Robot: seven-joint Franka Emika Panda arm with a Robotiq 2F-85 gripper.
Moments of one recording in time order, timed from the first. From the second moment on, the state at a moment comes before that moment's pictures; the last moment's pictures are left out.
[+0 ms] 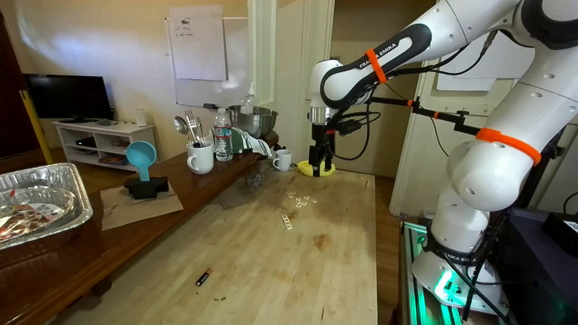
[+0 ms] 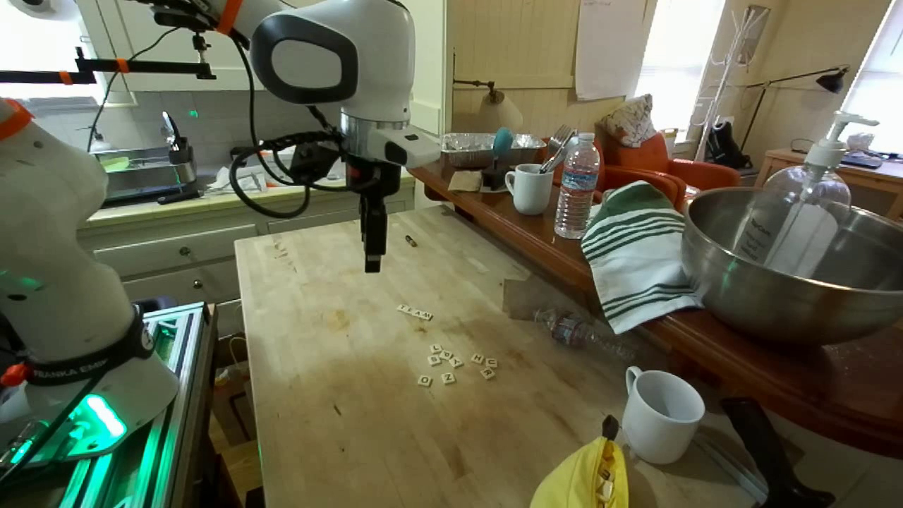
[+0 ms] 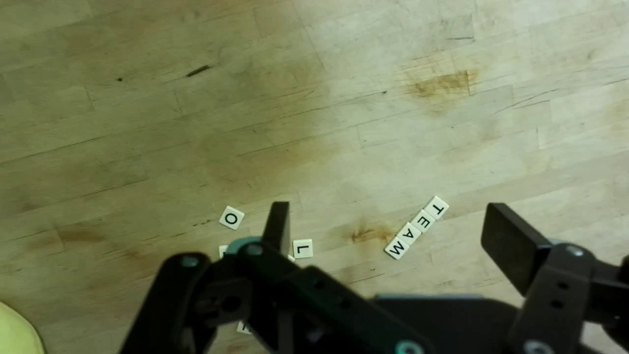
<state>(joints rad) -0.09 -0.35 -0.12 -2.55 0.00 2.11 -0.05</state>
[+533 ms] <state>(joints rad) -0.09 -0.32 -0.10 -2.60 -0.10 2.23 -0.05</state>
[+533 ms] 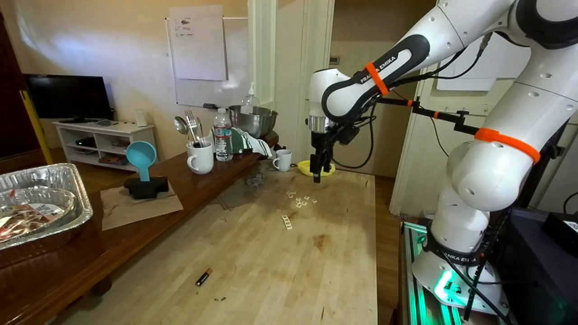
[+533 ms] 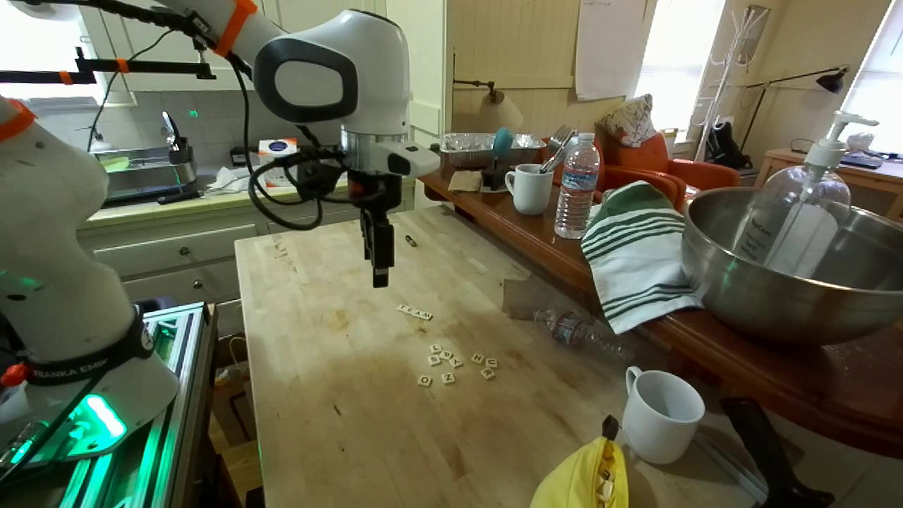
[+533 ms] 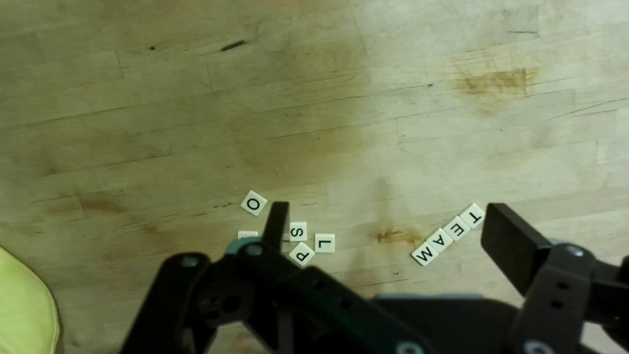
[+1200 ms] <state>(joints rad) -0.09 -0.12 -0.14 -2.67 -0.04 2.61 -0.20</state>
